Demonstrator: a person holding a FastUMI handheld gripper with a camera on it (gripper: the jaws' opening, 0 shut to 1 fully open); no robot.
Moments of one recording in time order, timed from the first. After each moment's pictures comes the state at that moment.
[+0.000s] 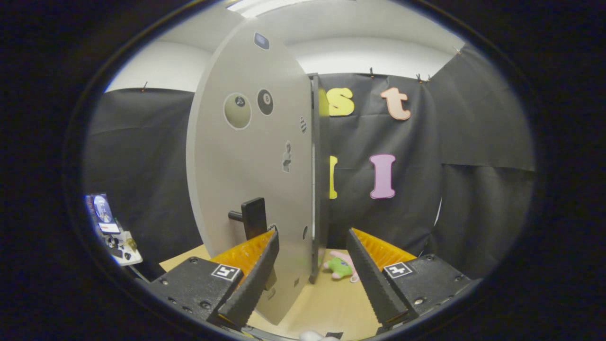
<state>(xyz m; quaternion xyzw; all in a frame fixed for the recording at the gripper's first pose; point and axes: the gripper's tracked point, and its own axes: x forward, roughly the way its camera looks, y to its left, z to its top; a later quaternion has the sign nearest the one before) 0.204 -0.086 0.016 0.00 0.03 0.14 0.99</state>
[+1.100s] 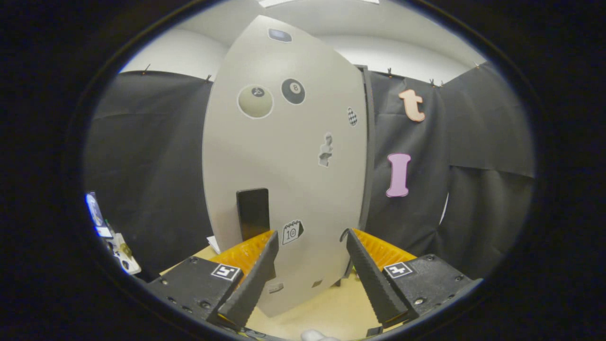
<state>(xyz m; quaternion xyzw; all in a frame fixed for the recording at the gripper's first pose) 0.237 0.084 0.007 -0.03 0.04 0.10 0.99</state>
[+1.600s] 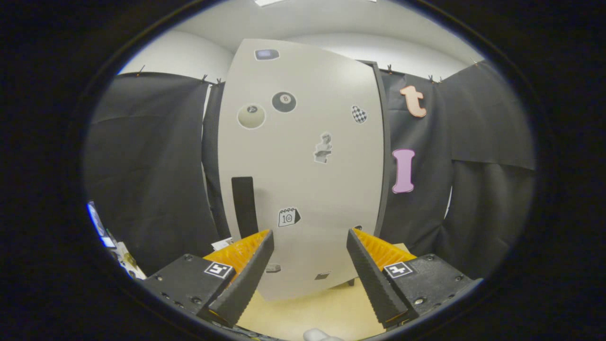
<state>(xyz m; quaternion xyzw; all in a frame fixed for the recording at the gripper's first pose) 0.235 0.118 0.015 0.00 0.03 0.09 1.00</state>
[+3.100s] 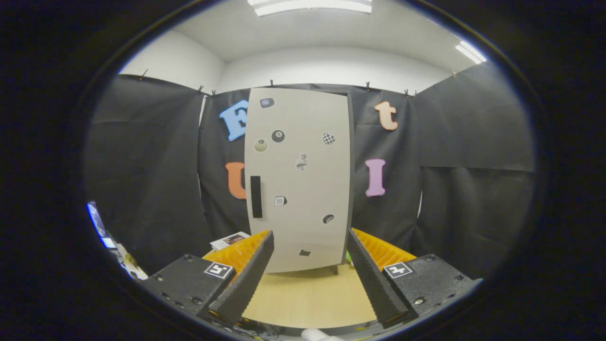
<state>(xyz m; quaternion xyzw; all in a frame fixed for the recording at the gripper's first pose) 0.091 0.104 0.011 0.00 0.01 0.04 1.00</state>
